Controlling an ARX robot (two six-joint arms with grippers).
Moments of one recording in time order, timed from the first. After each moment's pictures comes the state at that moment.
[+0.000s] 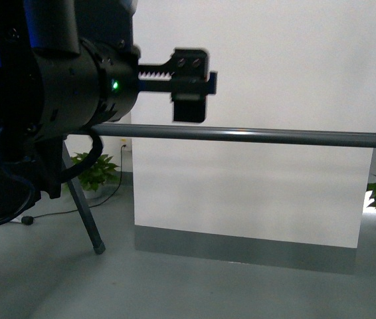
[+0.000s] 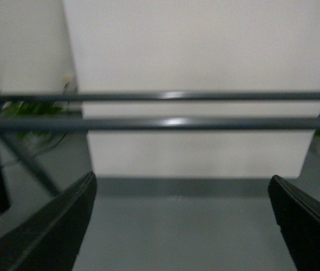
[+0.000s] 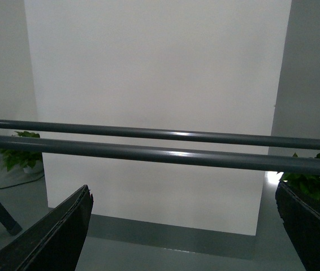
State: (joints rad) left arm -0.46 1.56 0.99 0.68 -0.37 0.08; right arm -0.06 1.37 0.53 1.15 -0.08 -0.03
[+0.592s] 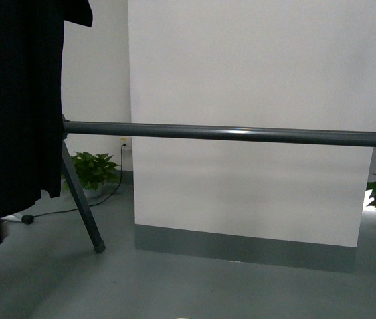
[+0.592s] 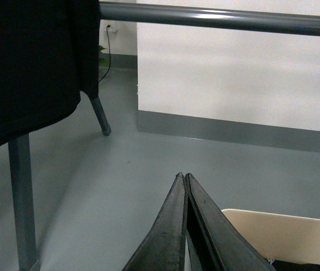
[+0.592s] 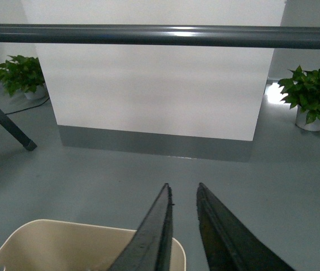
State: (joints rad) left arm -0.22 1.12 0.36 0.75 -0.21 0.00; right arm 0.00 1.01 0.24 0.76 0.00 -0.01
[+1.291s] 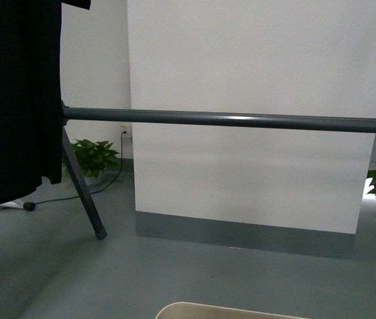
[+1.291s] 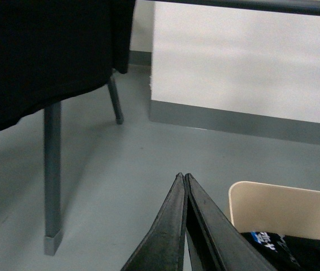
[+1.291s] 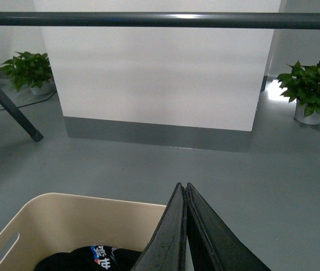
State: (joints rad) left arm -0.01 0.71 0.08 0.62 -0.01 0.00; right arm 0.00 0.63 0.04 0.58 0.00 -0.01
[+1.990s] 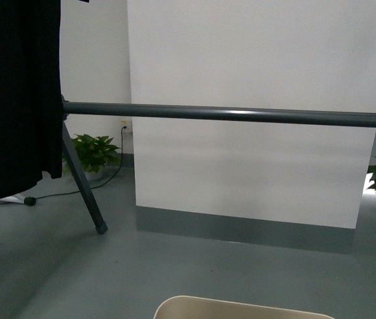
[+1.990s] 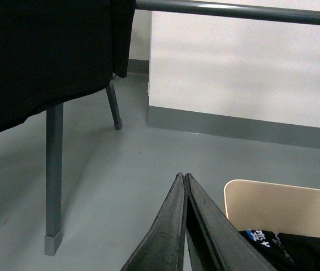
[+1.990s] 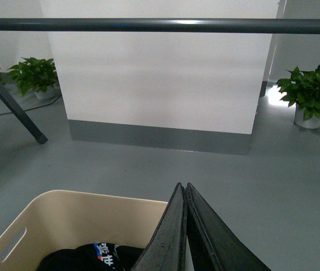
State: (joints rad) left arm 0.00 0.36 0.02 0.36 0.00 0.00; right arm 0.00 0.30 0.01 0.30 0.00 -0.01
